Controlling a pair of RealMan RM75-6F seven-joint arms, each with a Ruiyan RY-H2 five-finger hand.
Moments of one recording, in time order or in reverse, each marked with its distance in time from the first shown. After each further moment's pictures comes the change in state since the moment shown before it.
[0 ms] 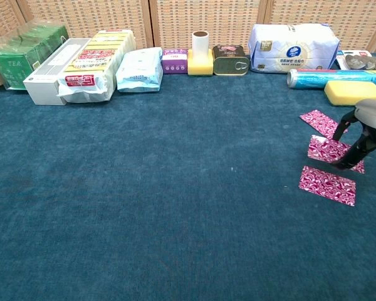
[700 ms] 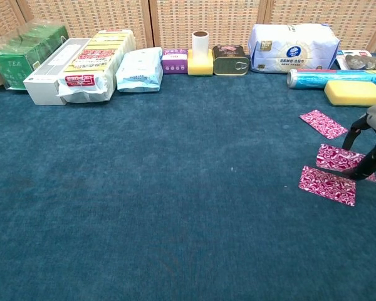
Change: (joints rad) left arm 0.000 0.000 0.002 -0.002 0.001 0.001 0.005; right arm -0.047 0.013 -0.065 -0.076 -0.064 0.051 -0.010
